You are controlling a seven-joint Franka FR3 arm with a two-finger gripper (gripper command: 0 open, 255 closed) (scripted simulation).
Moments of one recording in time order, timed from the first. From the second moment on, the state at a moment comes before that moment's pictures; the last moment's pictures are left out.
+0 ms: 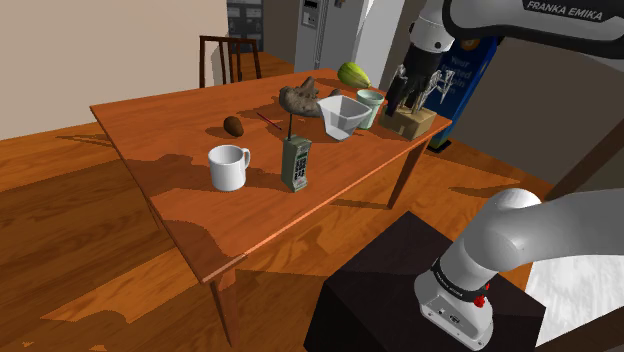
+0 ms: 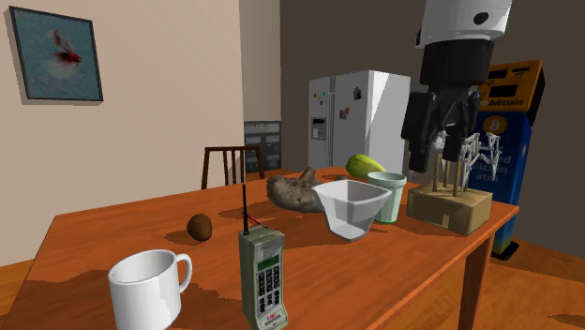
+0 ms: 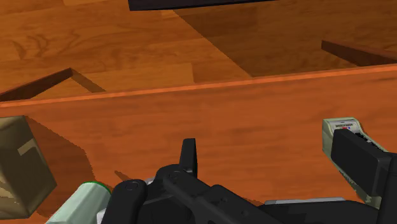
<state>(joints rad) -0.01 -0.74 -0.01 -2.30 -0.06 1.66 -0.01</state>
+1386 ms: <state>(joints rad) 0.07 -0.15 0.25 -2.01 0.05 1.81 0.40</state>
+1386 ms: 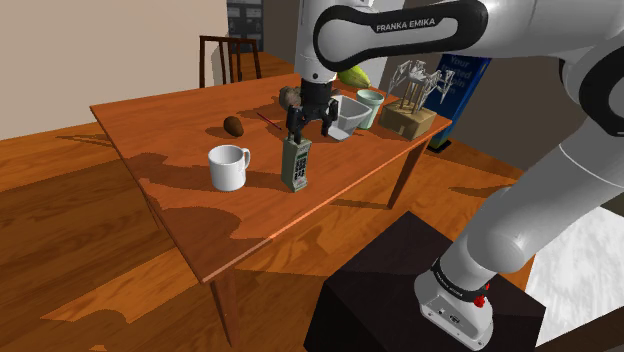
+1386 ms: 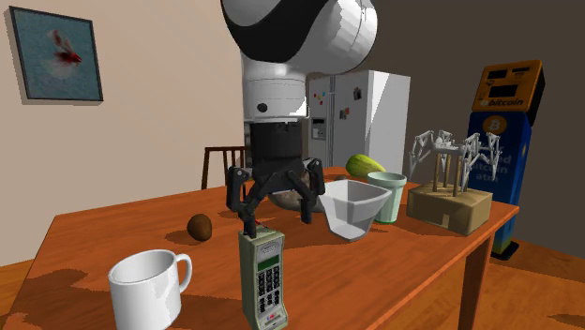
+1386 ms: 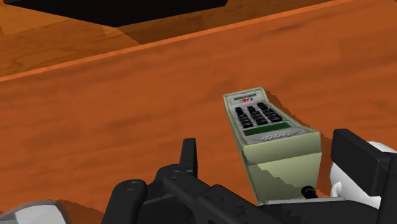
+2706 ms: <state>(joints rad) 0.08 -0.08 0.26 -2.06 0.05 1.92 0.43</state>
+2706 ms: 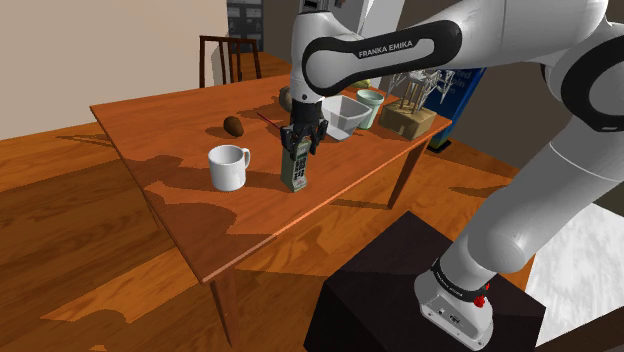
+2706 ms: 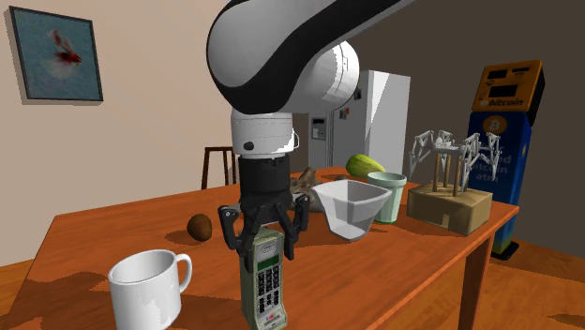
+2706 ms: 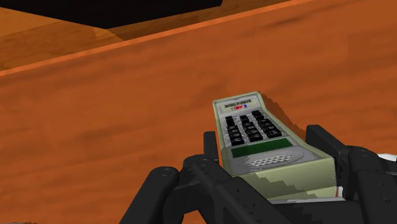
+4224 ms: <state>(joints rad) 0.08 -0.11 0.26 -1.88 0.05 1.71 0.43</state>
